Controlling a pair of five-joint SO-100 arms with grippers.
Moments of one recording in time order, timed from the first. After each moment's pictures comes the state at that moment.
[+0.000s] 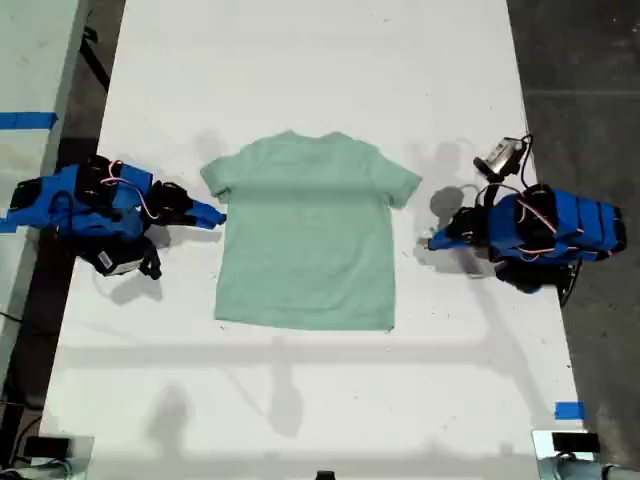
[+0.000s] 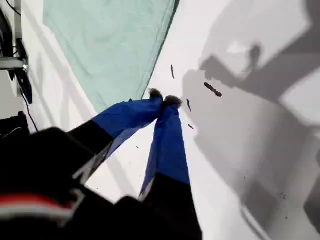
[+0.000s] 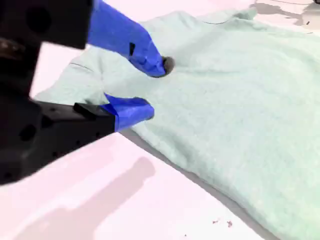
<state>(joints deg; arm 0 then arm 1) -13.3 200.5 182.1 63.8 -4.9 9.4 199.1 176.1 72.1 -3.2</state>
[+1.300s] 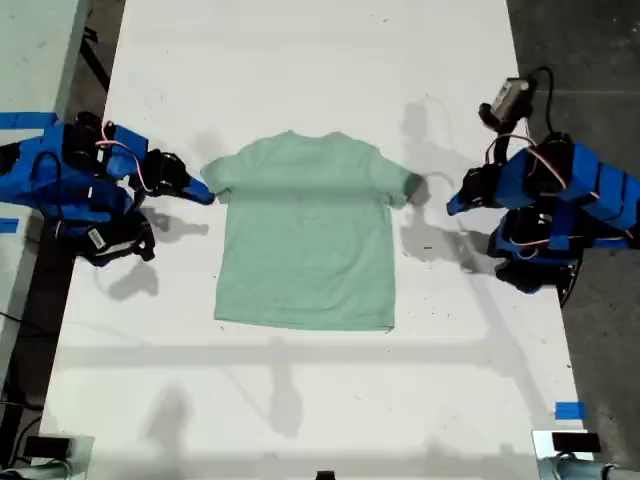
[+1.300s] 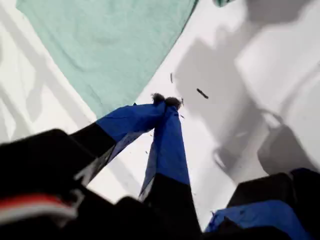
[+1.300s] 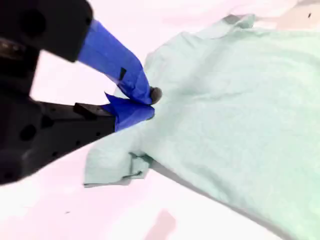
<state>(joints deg) -21.1 151.3 135.1 74.2 9.1 23.5 152.3 129.2 86.0 -29.3</state>
